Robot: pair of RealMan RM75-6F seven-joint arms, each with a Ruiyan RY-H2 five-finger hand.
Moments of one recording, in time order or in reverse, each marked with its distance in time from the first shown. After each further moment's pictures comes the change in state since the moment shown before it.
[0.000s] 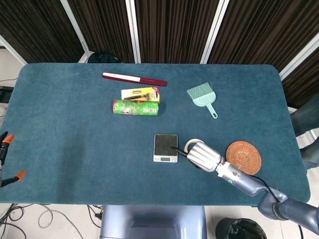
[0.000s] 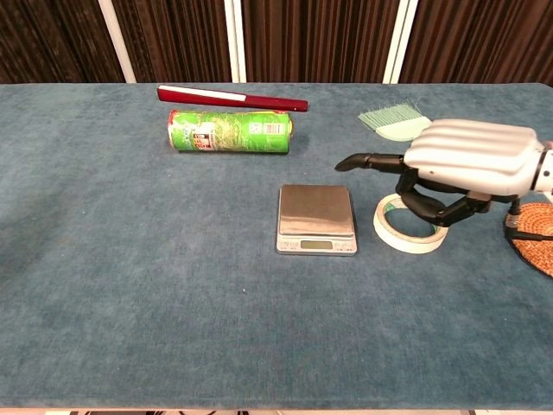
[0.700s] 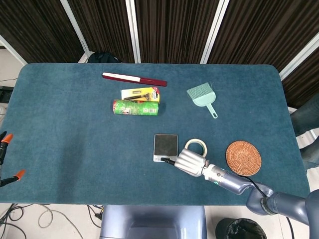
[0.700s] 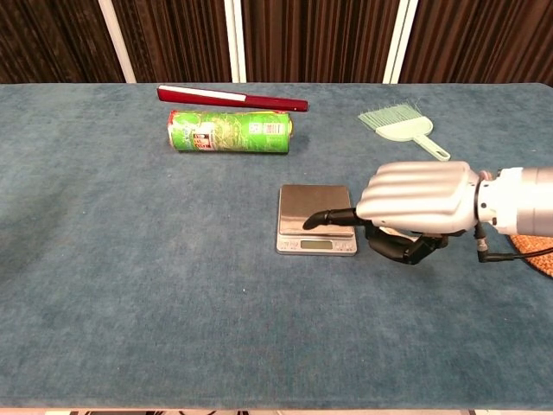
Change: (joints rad) left arm 0.001 0.001 -0.005 0.002 -0.007 0.002 -0.009; right arm 0.124 -0.004 -0.025 -0.113 0.077 -0.265 -0.129
